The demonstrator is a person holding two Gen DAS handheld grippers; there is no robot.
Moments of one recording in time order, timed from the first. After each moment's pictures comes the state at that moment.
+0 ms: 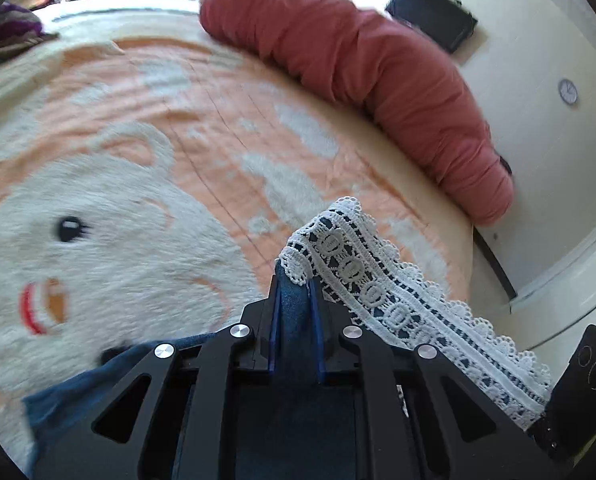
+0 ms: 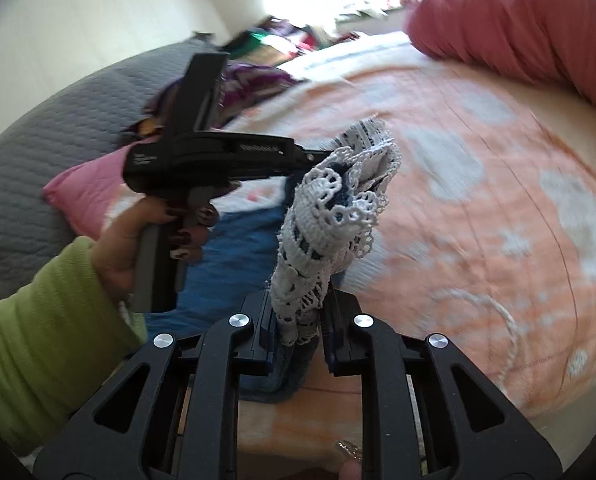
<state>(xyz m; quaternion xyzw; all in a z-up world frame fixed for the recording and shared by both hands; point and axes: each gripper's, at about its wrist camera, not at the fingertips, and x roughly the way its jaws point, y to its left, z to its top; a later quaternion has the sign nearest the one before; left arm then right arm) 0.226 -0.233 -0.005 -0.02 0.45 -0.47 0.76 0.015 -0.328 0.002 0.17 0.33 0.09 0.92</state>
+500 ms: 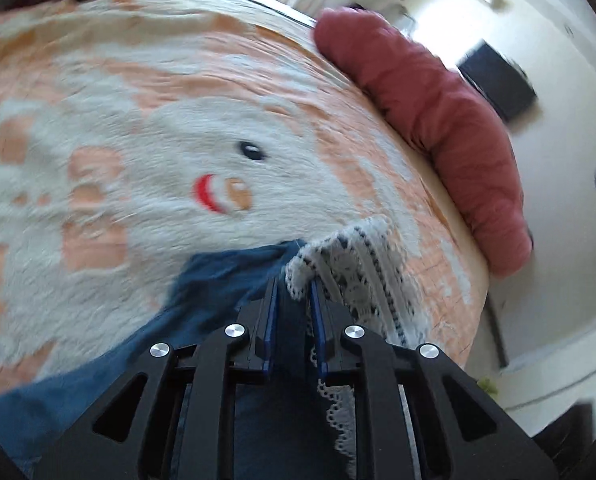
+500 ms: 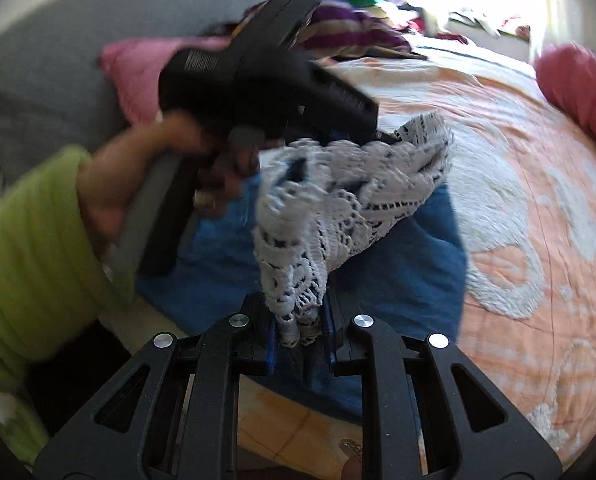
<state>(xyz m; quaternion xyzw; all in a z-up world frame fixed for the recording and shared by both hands) 0.236 -0.080 -0.038 -0.14 0.49 -0.36 0.78 0.045 -0.179 -0.028 -0.02 0.39 0.19 0.90</state>
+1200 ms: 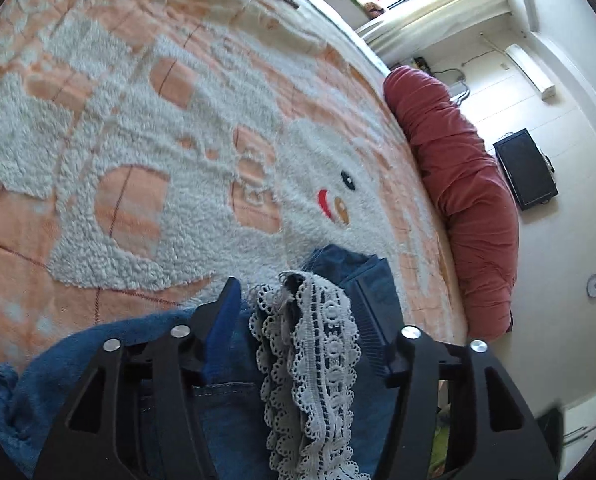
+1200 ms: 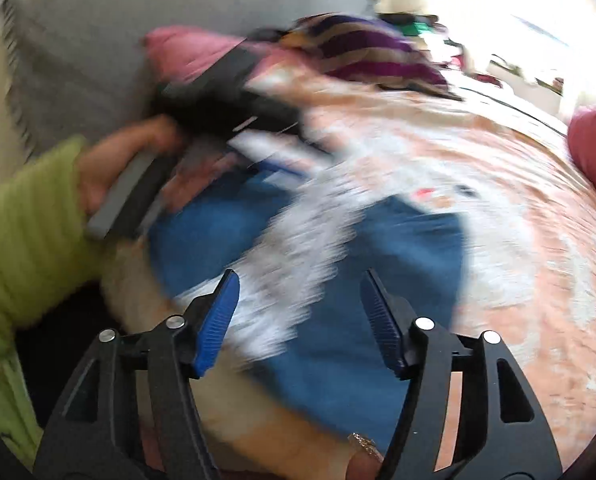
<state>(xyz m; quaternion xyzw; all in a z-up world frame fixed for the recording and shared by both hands) 0.238 0.029 -0.057 -0.26 0.52 -0.28 0.76 0.048 -0.190 0.007 -0.05 0.35 0.23 0.91</state>
